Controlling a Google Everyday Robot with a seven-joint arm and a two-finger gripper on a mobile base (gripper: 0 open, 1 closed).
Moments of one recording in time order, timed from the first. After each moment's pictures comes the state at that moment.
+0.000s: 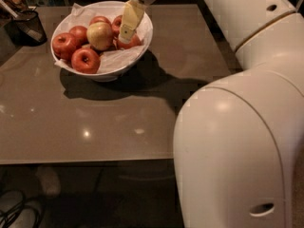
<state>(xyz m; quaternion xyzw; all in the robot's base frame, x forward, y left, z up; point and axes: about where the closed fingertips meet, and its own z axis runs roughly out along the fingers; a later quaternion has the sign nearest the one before) 0.681 0.035 0.978 -0.60 0.77 0.07 0.21</state>
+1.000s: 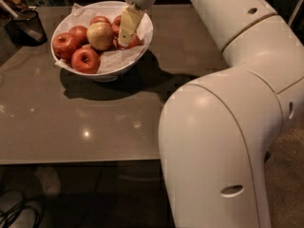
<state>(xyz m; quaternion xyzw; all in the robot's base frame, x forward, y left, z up) 0.694 0.040 0.958 -0.60 0.78 0.06 0.18</state>
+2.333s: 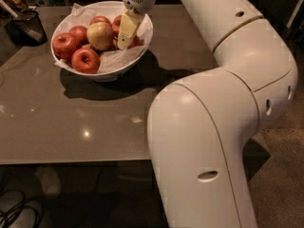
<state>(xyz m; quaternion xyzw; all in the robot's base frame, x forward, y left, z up) 0.705 0.043 0.940 -0.59 0.78 0.07 0.17</state>
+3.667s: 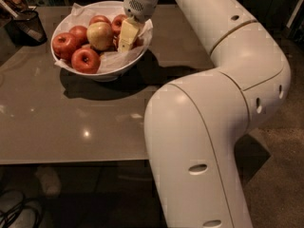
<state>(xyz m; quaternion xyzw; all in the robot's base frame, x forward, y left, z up) 0.705 0.047 0.917 -0.59 0.79 0.10 0.15</state>
